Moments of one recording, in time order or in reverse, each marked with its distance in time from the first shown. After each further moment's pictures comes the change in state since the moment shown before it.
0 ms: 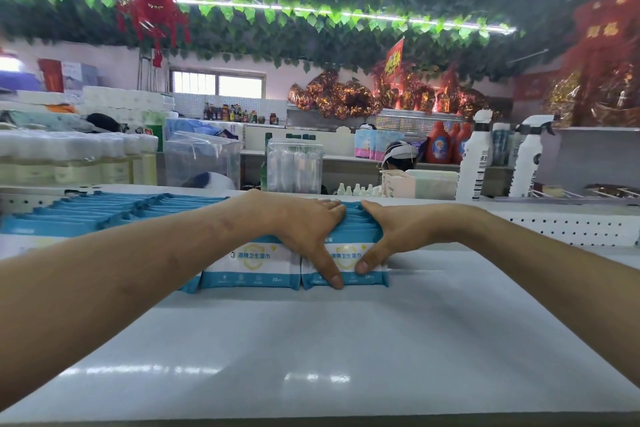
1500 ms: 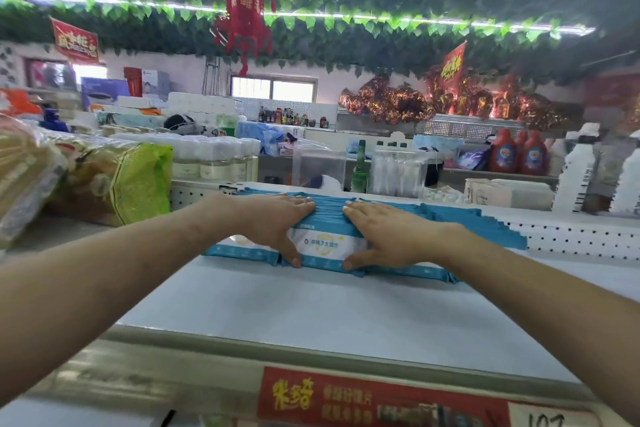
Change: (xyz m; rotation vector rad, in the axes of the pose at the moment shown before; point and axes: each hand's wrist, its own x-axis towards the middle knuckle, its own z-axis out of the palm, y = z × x) left_hand -0.204 -0.180 0.056 0.029 0.030 -0.205; right_hand 0.042 -0.226 0.078 -0.586 0.230 -0.264
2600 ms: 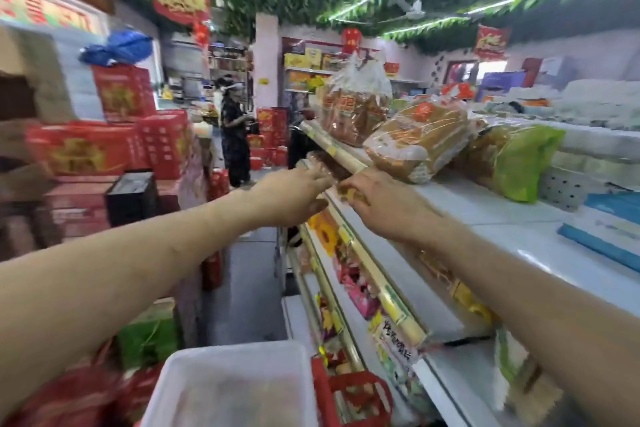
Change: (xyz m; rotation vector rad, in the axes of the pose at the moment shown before) left_hand -0.475 0.032 0.057 0.219 0.013 -1.091; right_hand 0.012 -0.401 -0.051 0.539 0.498 -1.121
